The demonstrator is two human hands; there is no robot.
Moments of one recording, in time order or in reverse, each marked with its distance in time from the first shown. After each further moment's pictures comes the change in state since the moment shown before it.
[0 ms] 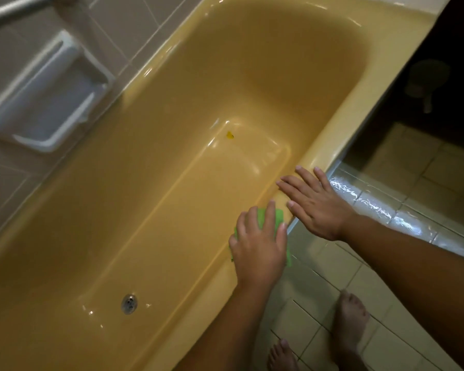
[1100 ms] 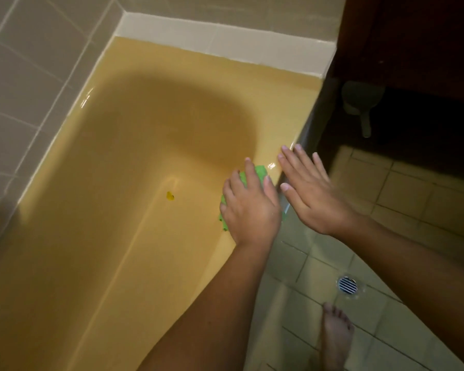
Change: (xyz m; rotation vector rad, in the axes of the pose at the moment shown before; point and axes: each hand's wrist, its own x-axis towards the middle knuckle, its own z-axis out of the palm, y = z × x) left_hand 0.286 0.284 0.034 -0.059 0.131 -0.008; right_hand 0.048 0.292 -0.102 0.312 0.152 0.285
